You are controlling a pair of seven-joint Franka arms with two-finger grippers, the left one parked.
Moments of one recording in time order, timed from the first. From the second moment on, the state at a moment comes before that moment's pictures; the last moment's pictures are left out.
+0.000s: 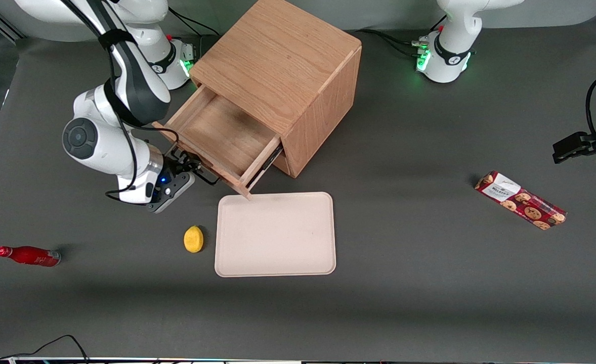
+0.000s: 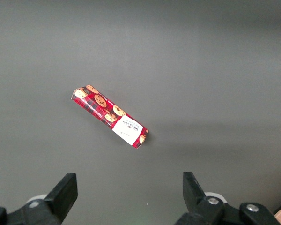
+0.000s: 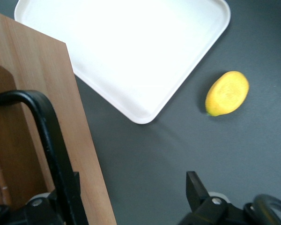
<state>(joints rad) -0.11 0.21 0.41 -1.94 0.11 2.07 -0.41</state>
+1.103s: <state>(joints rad) -0.12 0.27 0.36 -1.86 0.10 2.07 -0.44</state>
